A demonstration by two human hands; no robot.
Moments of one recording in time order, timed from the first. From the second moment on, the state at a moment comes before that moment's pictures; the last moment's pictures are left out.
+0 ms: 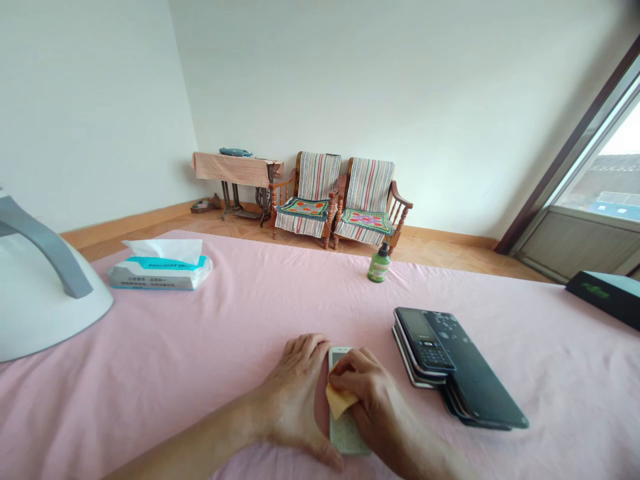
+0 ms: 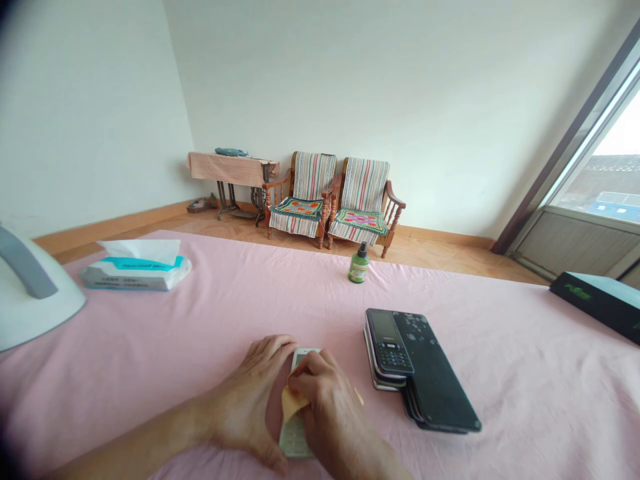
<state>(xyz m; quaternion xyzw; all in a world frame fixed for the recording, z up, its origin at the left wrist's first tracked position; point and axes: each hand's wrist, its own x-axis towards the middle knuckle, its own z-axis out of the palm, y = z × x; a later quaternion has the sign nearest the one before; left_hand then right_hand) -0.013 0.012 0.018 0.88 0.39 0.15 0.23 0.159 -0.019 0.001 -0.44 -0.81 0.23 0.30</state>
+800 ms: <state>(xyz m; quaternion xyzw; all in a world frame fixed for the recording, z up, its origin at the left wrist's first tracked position) -0.014 0.012 0.009 0.87 0.40 0.16 0.24 0.155 -0.001 0.000 -0.47 -0.81 0.17 0.31</state>
